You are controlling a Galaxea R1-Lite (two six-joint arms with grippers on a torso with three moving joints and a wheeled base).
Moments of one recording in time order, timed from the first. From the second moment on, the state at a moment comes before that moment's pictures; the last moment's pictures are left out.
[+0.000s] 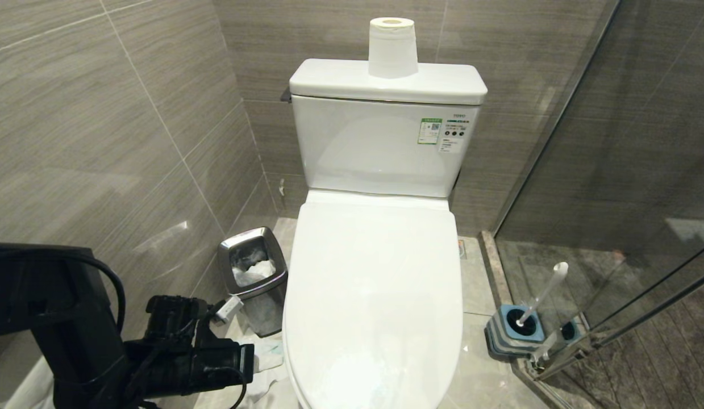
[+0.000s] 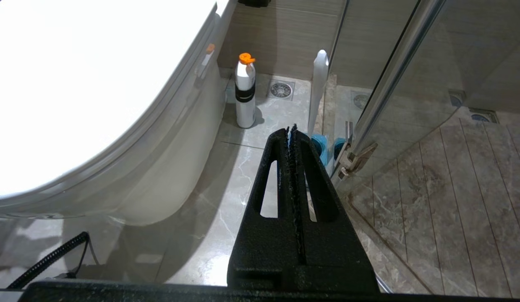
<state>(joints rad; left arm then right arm) -0.19 2.13 -0.41 -0.91 -0.70 -0.31 0.01 0.00 0.00 0.00 -0.02 0.00</state>
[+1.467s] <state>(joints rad) -0.25 2.15 -0.47 -0.81 -0.62 -0.27 0.01 0.00 0.00 0.00 -0.02 0.00</state>
